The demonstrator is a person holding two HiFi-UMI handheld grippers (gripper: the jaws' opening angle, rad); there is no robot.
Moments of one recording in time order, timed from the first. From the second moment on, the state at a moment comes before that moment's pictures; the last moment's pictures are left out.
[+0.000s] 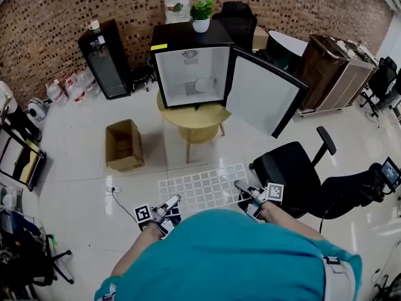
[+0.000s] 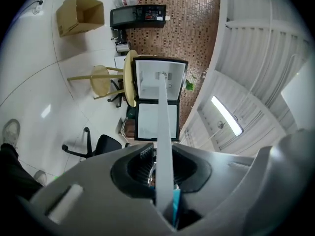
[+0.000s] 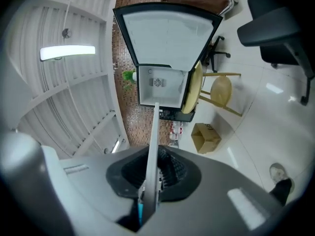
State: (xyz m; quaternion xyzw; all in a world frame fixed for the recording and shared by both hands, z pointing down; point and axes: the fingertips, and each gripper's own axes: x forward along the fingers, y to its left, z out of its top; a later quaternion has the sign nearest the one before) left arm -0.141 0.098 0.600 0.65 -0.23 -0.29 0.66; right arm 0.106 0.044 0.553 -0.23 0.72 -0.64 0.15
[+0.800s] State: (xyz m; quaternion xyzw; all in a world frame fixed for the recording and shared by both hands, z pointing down) left arm -0.161 0.031 0.604 0.68 -0.32 -0.30 0.59; right arm 0.090 -0.067 0.554 -0.15 0.78 -0.59 0.13
